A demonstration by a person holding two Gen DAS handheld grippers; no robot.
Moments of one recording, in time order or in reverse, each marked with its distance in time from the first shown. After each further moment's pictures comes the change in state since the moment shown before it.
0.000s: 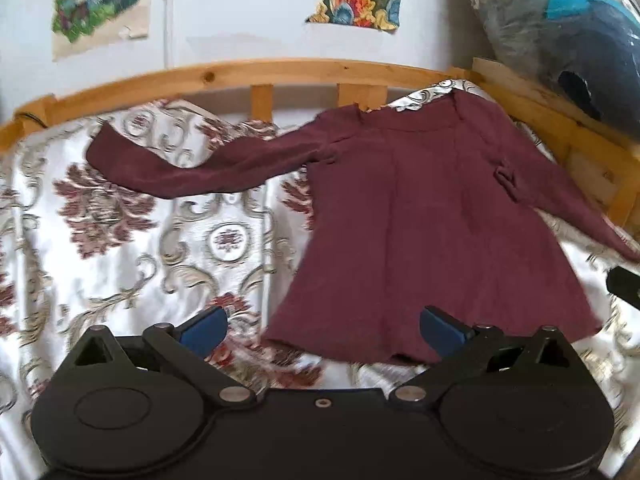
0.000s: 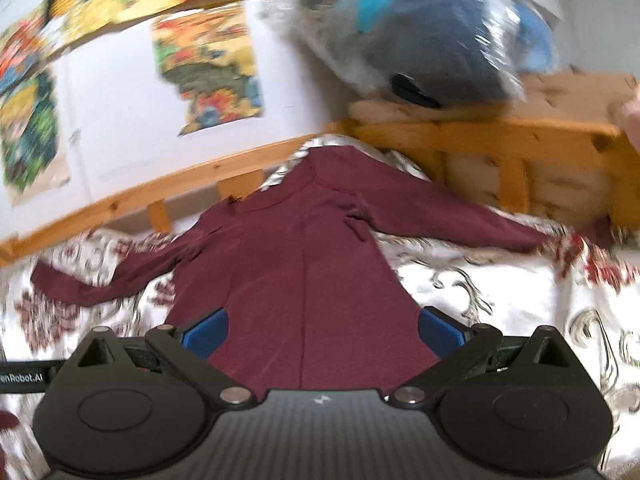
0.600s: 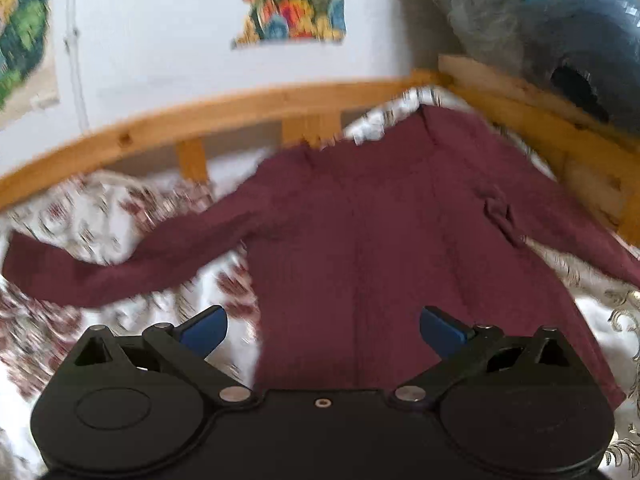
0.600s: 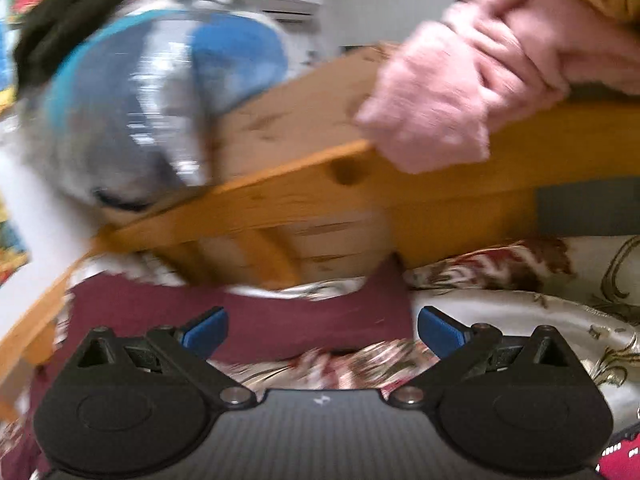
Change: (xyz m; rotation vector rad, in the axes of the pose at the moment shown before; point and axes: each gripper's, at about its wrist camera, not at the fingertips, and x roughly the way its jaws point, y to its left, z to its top) left arm 0.101 -0.055 0.088 0.148 -0.009 -0.043; right arm 0.044 -0.178 0.075 0.453 -0.137 -0.528
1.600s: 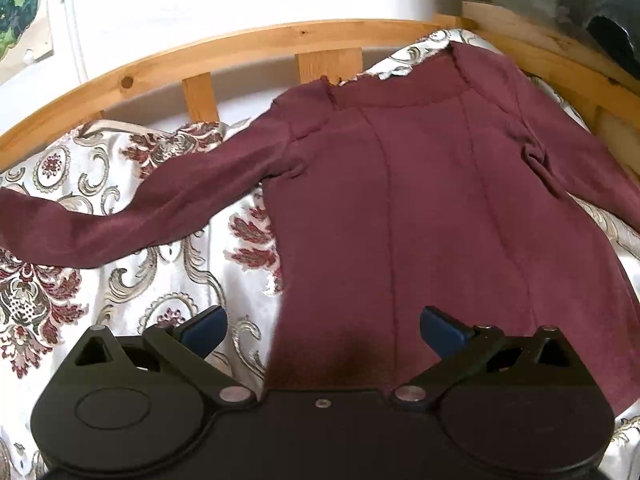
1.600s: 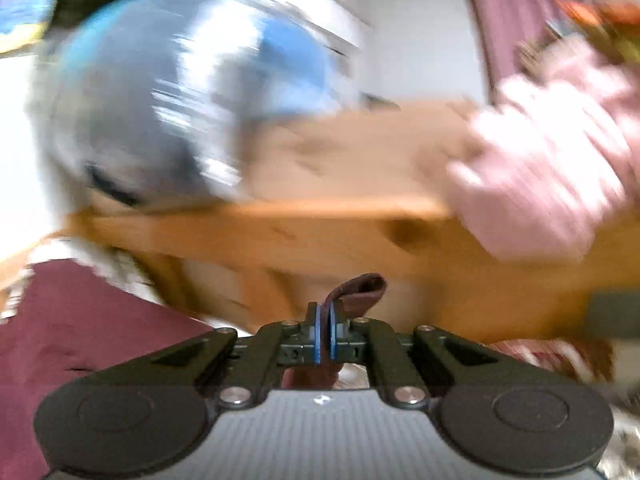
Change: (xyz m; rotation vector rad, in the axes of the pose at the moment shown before) left arm 0.031 0.029 -0.017 -0.003 0.123 0.037; right arm 0.037 0.070 -0.012 -0.273 -0.154 -0.036
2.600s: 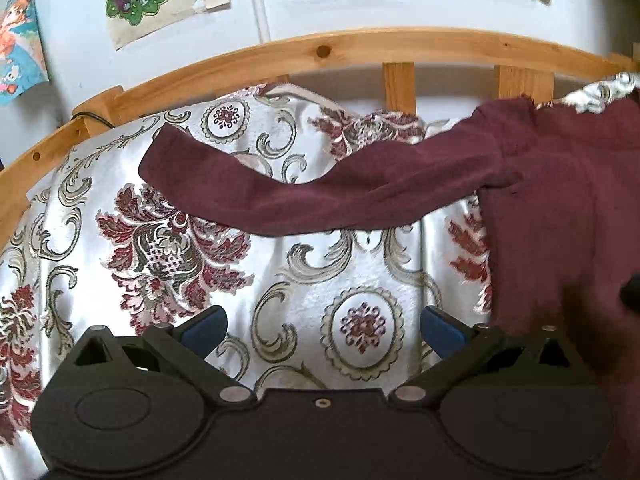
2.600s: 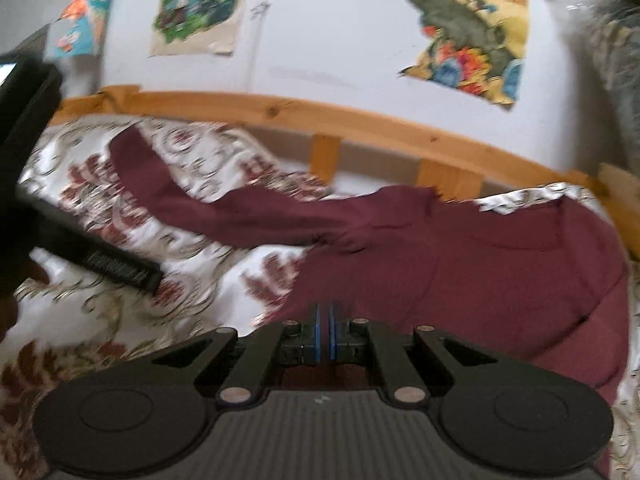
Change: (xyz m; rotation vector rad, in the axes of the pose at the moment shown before) left arm 0.006 0.095 -0.009 -0.235 -0.018 0.382; right arm -0.112 0.262 -0.131 -0.755 0.108 1.075
